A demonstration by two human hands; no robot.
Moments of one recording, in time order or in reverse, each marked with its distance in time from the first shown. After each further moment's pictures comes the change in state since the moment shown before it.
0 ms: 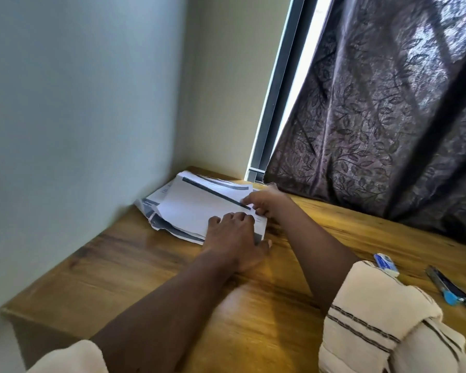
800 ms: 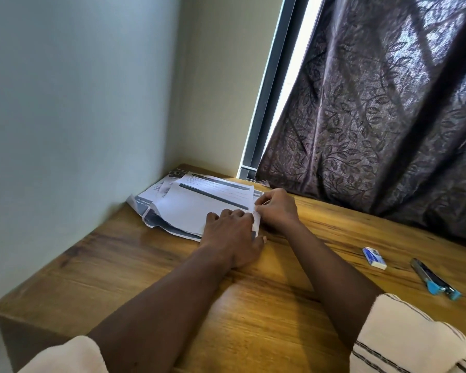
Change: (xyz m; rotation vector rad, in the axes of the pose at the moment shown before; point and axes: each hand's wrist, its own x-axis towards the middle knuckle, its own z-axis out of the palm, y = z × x) left_hand -0.001 0.002 -0.005 0.006 -0.020 0.065; right_hand -0.016 0.051 -0.004 -0.143 0.357 -0.321
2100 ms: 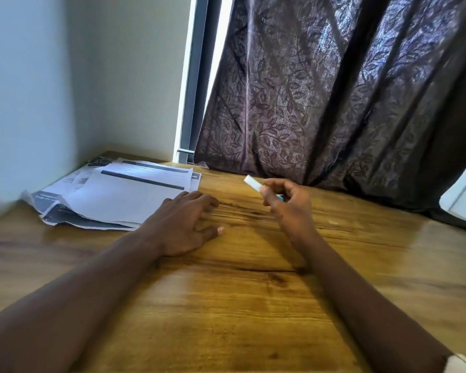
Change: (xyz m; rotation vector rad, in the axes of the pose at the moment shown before) left_hand 0.001 0.018 0.003 -0.194 0.031 0.346; right_hand -0.081 0.103 -0.103 0.539 0.291 -0.083
